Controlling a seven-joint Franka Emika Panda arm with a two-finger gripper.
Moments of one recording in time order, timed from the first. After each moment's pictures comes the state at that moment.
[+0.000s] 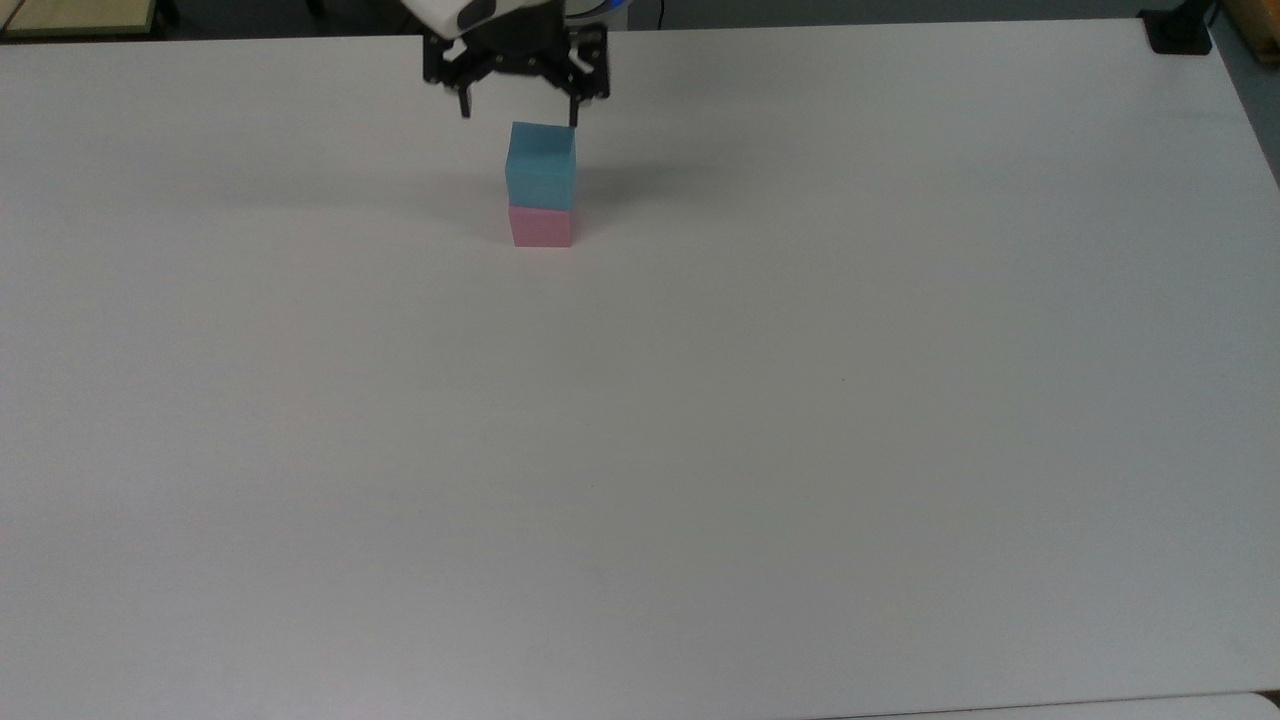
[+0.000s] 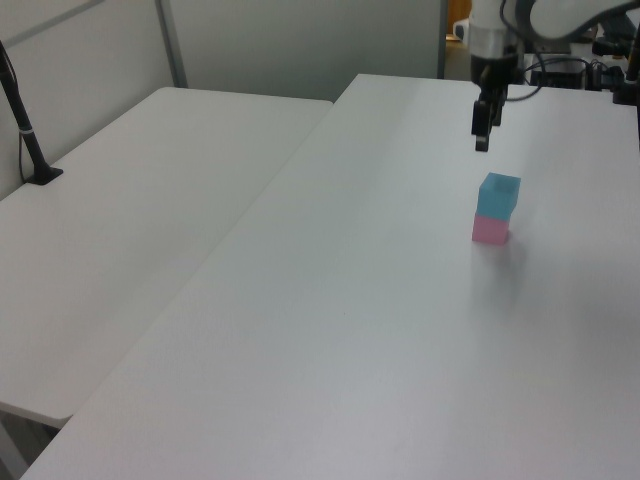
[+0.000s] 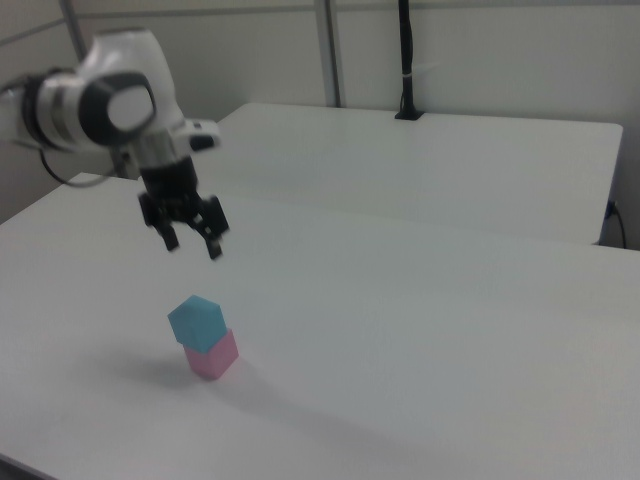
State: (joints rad) arm 0.15 -0.08 -0.09 -1.96 -0.10 1.86 0.09
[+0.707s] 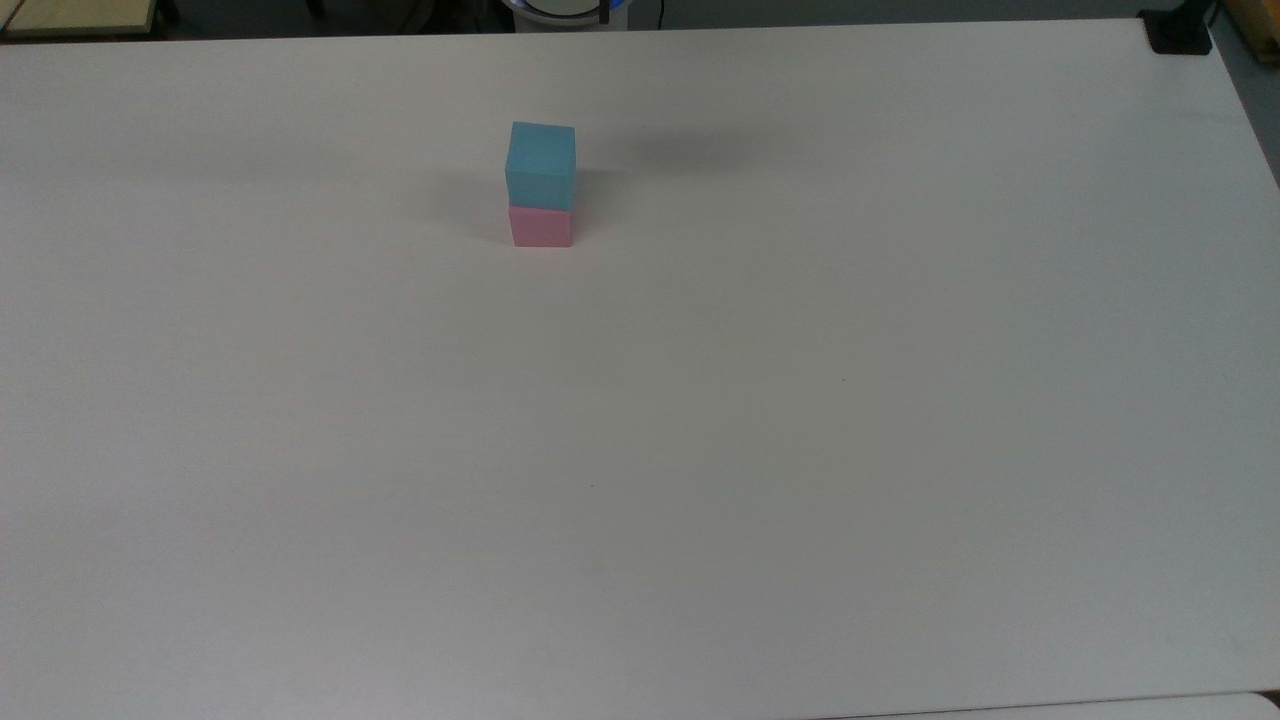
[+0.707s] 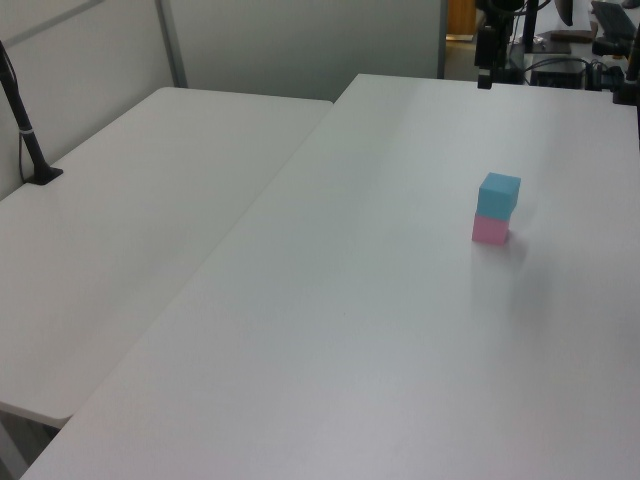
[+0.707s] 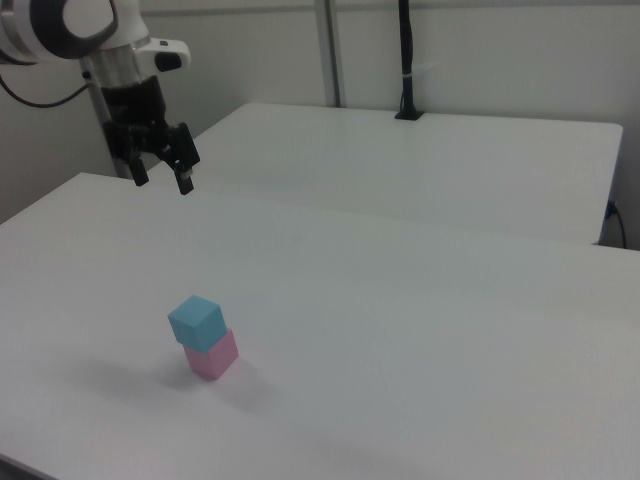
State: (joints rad) arm 0.17 -0.09 -0.09 -1.70 -0.05 1.62 0.10
